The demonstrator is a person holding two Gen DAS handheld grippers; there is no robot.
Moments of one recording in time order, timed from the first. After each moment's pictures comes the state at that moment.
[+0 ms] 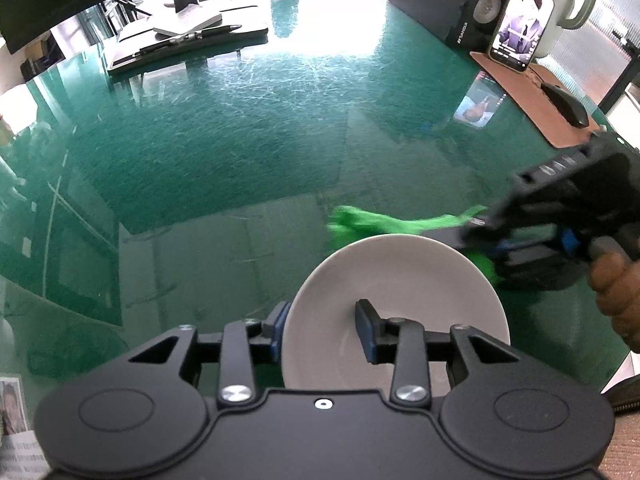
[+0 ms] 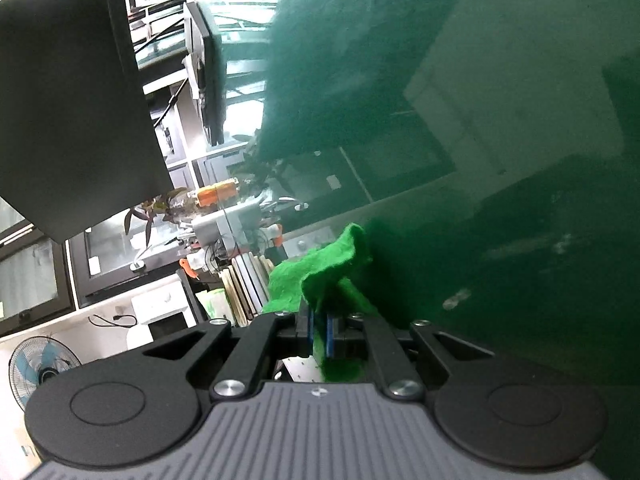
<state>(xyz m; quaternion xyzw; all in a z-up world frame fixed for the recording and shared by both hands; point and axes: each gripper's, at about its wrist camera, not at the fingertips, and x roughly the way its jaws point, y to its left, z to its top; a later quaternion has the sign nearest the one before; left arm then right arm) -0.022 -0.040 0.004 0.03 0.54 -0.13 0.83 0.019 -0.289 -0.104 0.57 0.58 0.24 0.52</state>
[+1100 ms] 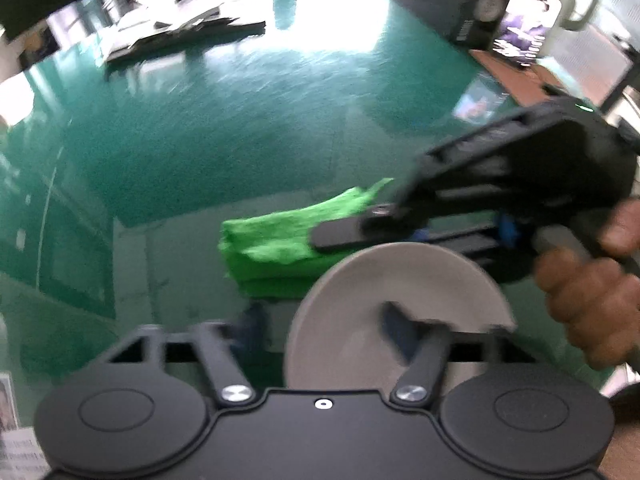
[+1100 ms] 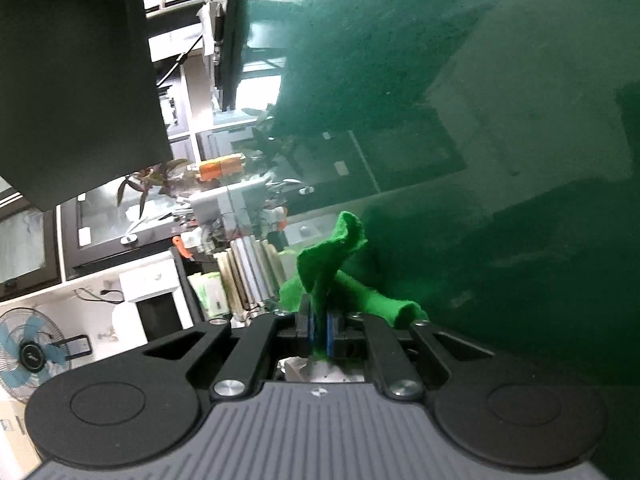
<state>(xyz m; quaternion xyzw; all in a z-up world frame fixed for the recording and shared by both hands) -0.016 -0.032 -0.011 0.02 0.54 -0.12 0.83 0.032 -0.246 -0.104 0.54 0.59 0.25 0.54</state>
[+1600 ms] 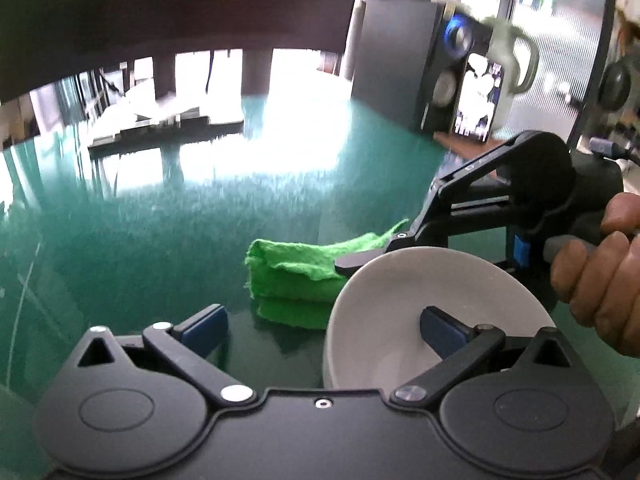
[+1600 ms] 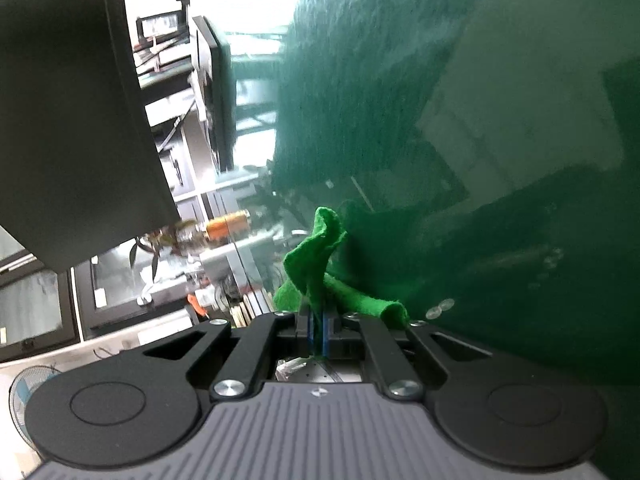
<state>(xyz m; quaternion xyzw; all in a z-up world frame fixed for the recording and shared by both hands) -0.040 -0.022 -0.044 0.00 0.34 -0.19 0.92 0.022 -0.268 -0.110 0.61 0.53 0.19 0.55</state>
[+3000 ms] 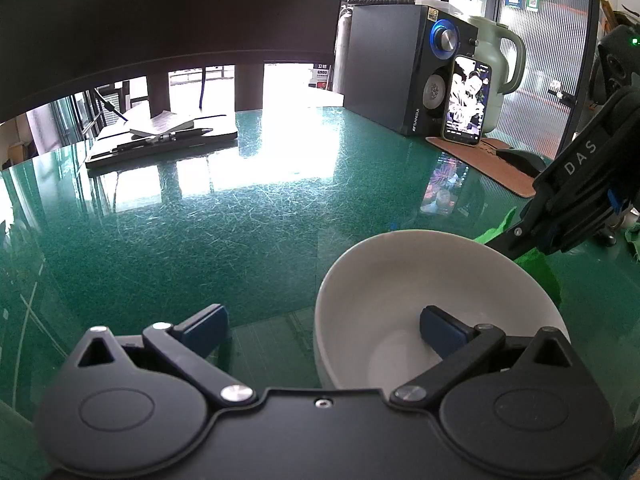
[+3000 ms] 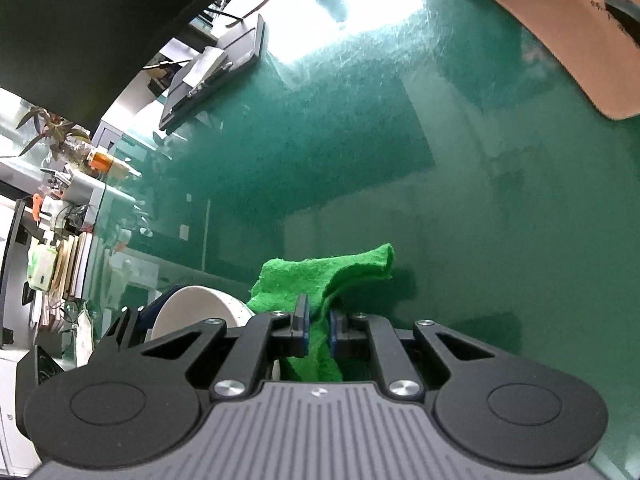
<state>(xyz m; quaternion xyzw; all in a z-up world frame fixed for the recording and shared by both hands) -0.046 -0.027 -0.040 0.03 0.33 -0.19 0.92 -0.002 -0.268 -0.003 0.23 0.55 0.14 0.79</state>
